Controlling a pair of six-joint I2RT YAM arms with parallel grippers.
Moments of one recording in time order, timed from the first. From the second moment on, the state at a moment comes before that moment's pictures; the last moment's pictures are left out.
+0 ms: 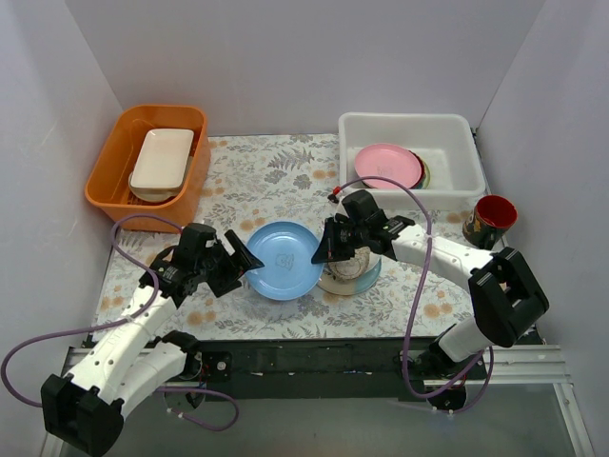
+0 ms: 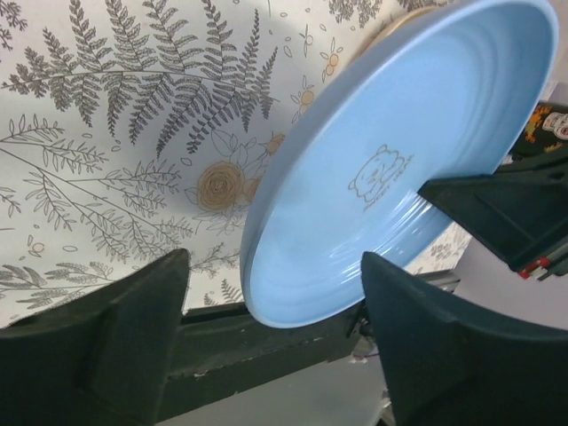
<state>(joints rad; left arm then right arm) -0.41 0.85 0.68 -0.69 0.17 -1.01 0.71 1.51 0.95 -0.25 -0.41 0.65</state>
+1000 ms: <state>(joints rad) -0.41 0.74 0.66 -0.71 0.17 -1.01 0.69 1.50 0.99 -0.31 -0.38 0.62</state>
